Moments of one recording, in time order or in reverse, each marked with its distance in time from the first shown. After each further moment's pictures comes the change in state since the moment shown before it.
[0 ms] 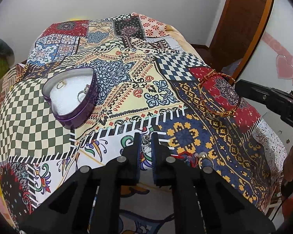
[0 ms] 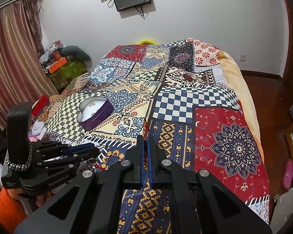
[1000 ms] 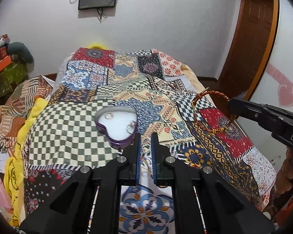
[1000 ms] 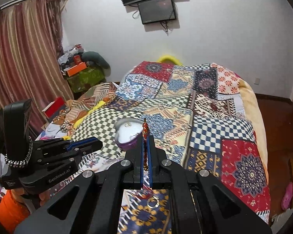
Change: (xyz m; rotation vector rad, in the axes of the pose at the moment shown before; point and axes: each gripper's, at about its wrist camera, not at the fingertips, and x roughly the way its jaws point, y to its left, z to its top) left arm -0.103 0.044 0.008 -0.091 -0.234 0.069; right arm -0.019 0.074 0.039 -0.119 -0.100 0.081
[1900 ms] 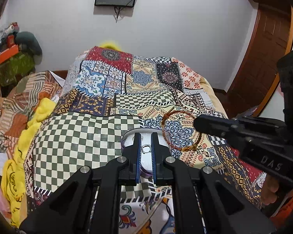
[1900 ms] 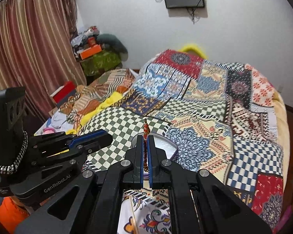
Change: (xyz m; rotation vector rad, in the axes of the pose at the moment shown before) left arm 0.046 0.072 0.038 -0.100 -0.012 0.022; right arm 0.112 0.031 0.041 -0.090 0.153 0.113
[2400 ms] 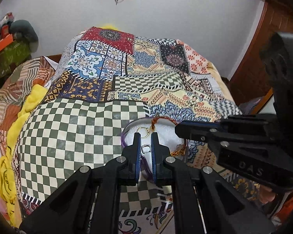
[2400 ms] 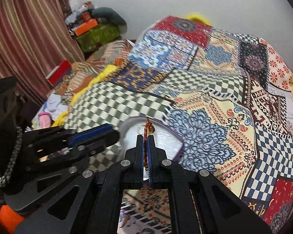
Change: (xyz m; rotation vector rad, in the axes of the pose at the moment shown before) left arm 0.055 0.009 -0.007 0.007 0.116 0.011; right arm 0.070 -0.023 -0.001 0.023 0.217 0.017
